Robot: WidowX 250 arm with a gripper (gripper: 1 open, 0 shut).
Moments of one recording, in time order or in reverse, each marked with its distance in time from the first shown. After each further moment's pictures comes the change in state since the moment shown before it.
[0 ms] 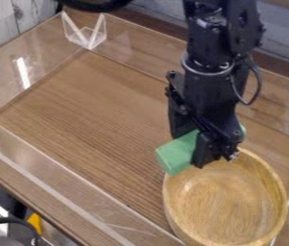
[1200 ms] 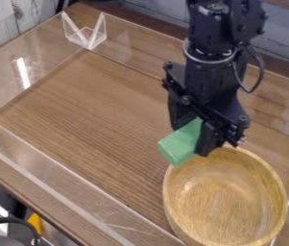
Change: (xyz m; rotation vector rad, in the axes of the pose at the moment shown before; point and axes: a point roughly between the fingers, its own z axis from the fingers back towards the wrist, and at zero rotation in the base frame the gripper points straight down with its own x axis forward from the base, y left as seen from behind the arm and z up) arm 0.006 0.008 0.007 0.022 -0.020 0.119
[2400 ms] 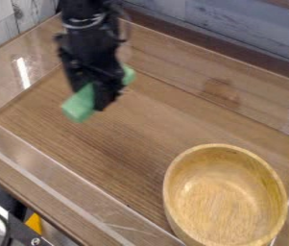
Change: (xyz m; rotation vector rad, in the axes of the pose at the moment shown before) arm -0.053 0.134 -0.004 0.089 -0.037 0.250
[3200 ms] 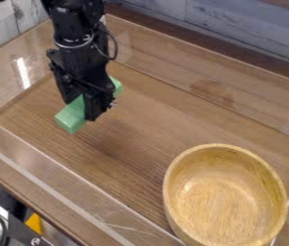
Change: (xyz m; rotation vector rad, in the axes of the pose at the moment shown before) arm 0.003 0.001 -0.026 0.010 0.015 -0.017
